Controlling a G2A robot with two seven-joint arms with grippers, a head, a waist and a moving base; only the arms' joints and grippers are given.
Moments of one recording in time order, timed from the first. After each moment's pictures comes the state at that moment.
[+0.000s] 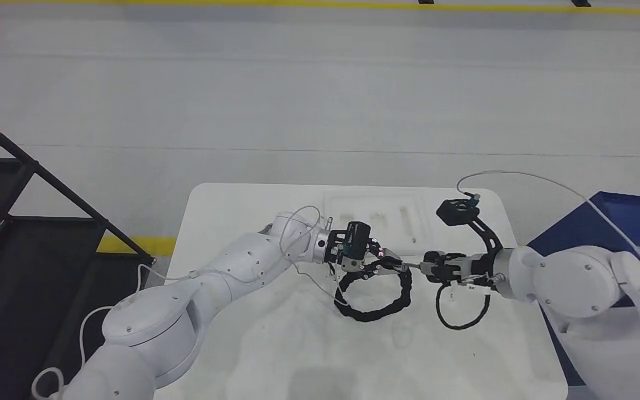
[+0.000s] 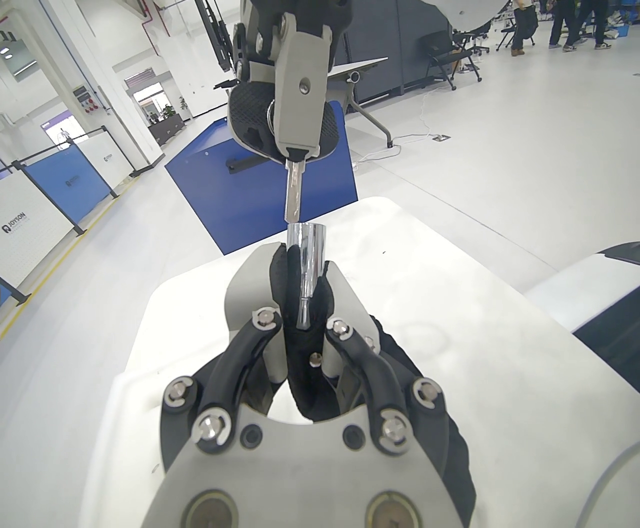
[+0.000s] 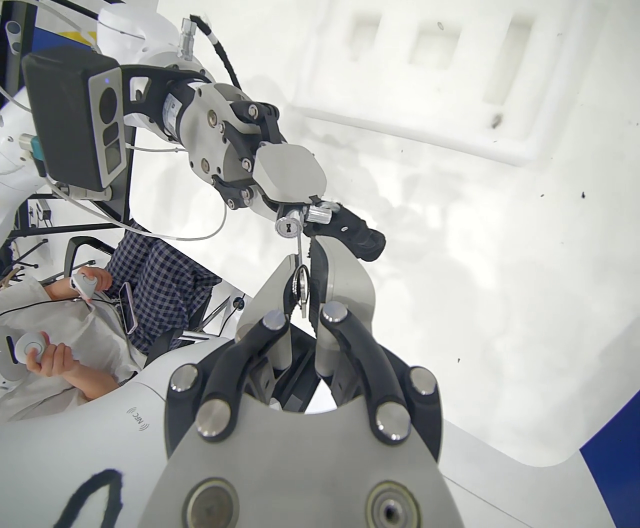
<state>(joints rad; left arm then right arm) 0.53 -1.35 -0.17 -0.77 1.56 -0.74 1.08 -1.23 -0.87 1.33 -2.12 -0.35 0.30 1.34</state>
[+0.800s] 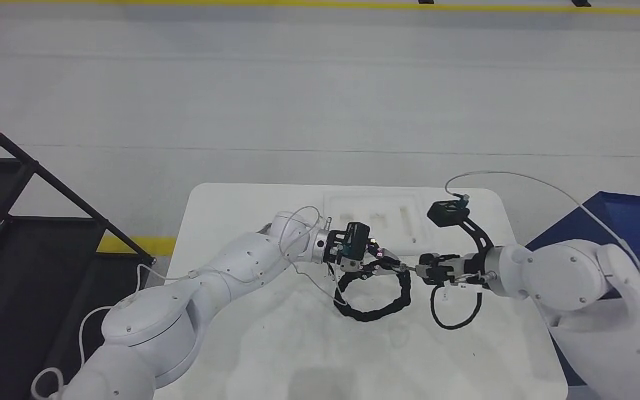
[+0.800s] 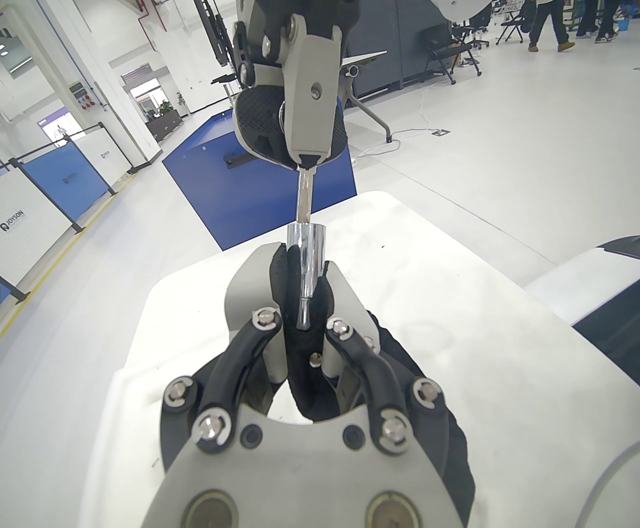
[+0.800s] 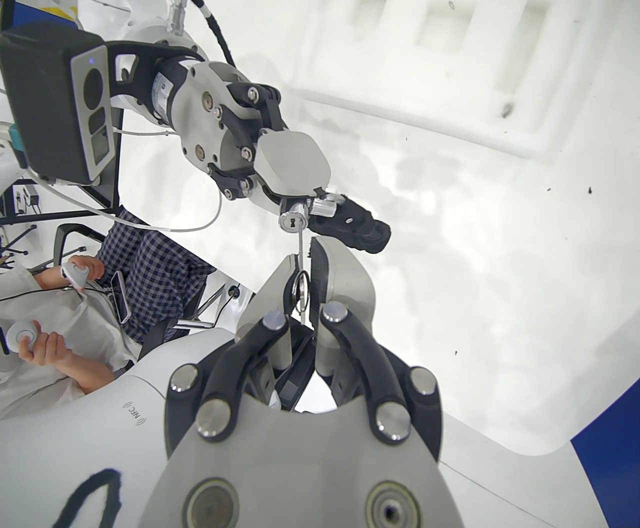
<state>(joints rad) 0.53 -1.35 -0.17 -0.77 1.58 -0.73 1.09 -1.17 -0.87 1.26 -2.09 -0.36 0.32 1.37</state>
